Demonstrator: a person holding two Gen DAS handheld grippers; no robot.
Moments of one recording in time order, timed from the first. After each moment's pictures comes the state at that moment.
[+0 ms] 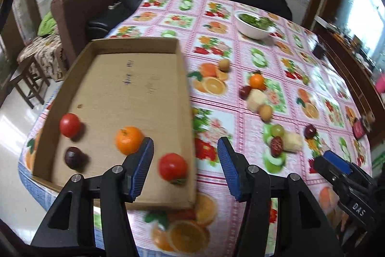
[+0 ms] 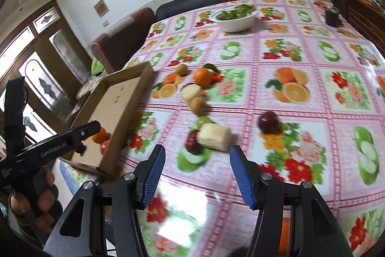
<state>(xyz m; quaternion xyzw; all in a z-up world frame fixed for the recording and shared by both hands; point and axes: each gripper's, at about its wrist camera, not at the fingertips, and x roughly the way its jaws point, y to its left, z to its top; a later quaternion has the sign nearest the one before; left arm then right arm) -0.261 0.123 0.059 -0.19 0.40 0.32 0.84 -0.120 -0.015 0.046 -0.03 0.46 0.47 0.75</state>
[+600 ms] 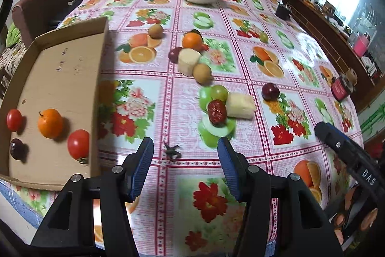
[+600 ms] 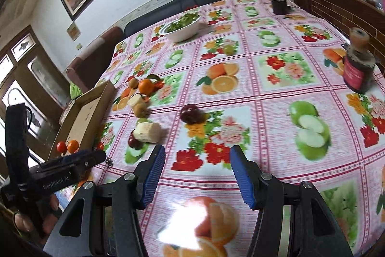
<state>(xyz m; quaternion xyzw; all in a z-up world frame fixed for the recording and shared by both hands) -0.210 0.058 0.029 -0.17 0.46 0.22 0.84 -0.084 -0.096 0.035 0.02 0.47 0.39 0.79</state>
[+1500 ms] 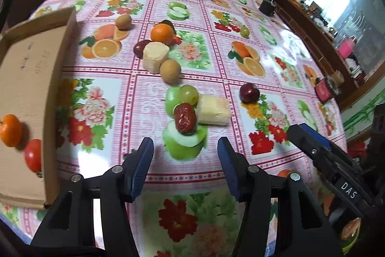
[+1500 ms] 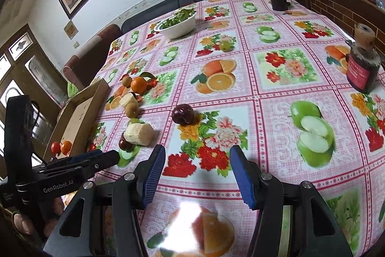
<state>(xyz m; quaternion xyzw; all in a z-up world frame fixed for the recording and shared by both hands) -0.183 0.063 0.015 -0.23 0.46 0.15 0.85 -0.076 -0.084 0.024 0.01 0.47 0.39 0.79</state>
